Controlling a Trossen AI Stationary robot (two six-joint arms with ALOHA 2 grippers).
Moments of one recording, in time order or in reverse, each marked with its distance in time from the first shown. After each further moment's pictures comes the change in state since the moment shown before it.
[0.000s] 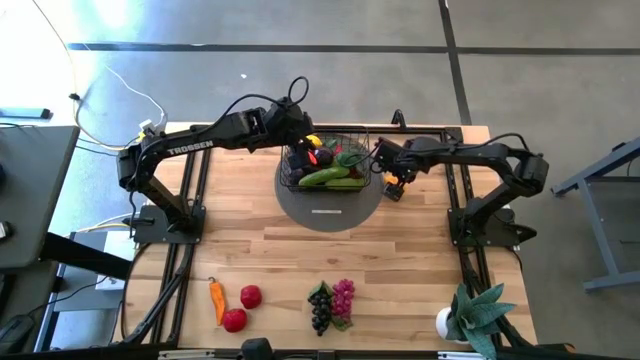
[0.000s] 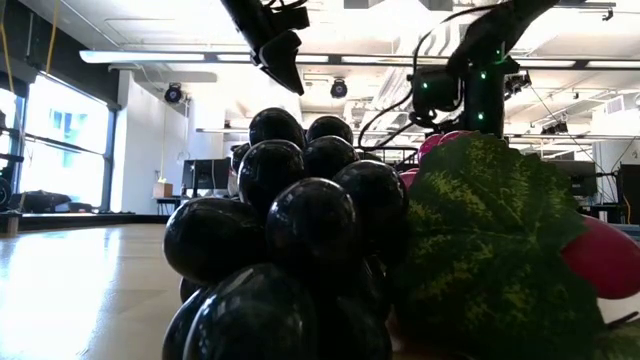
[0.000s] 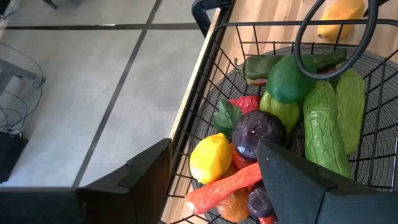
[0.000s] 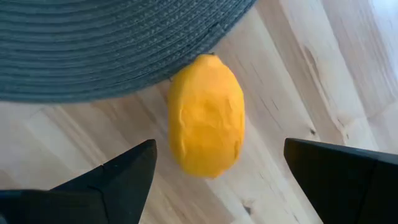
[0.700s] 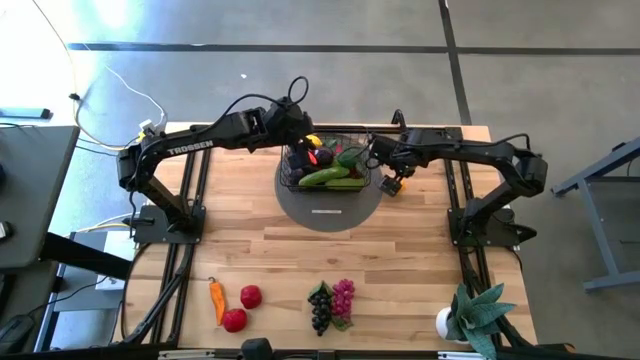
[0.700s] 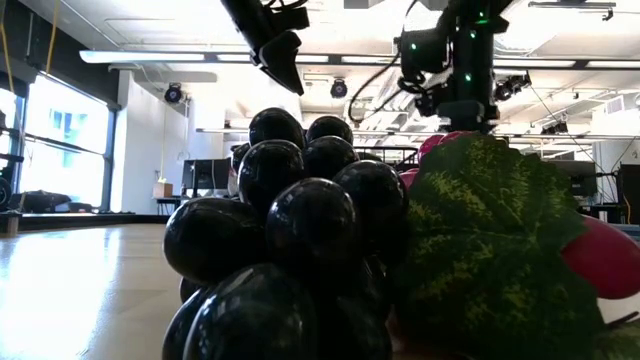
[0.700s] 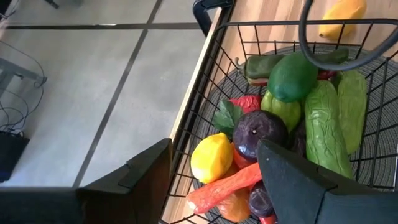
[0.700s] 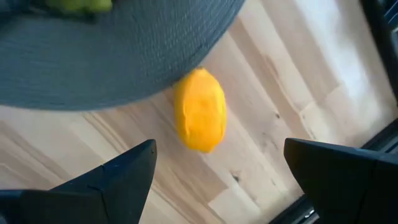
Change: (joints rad) left arm 0.000 0.000 0.000 -0.001 -0.003 0.000; right arm 0.082 0.000 0.231 -0.267 0.081 0.148
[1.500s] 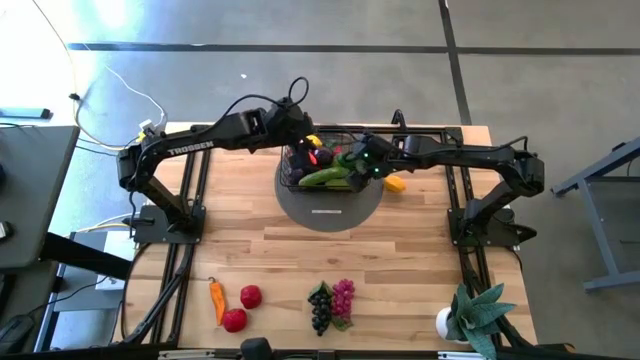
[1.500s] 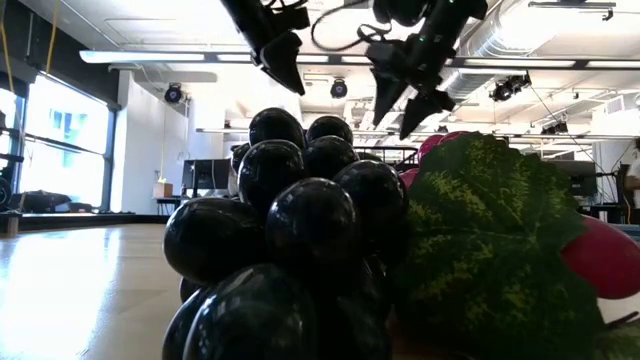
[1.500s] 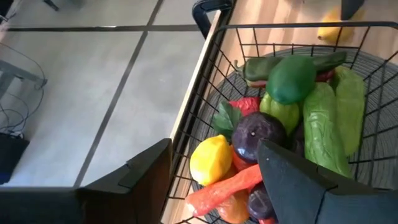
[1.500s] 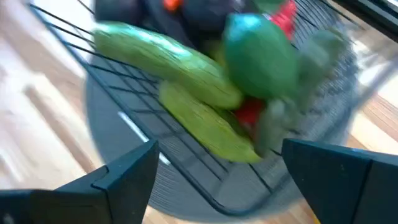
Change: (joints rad) left arm 0.001 0.001 -0.004 0.010 -0.001 0.000; right arm 0.135 0.013 0.112 0.355 -0.091 0.312
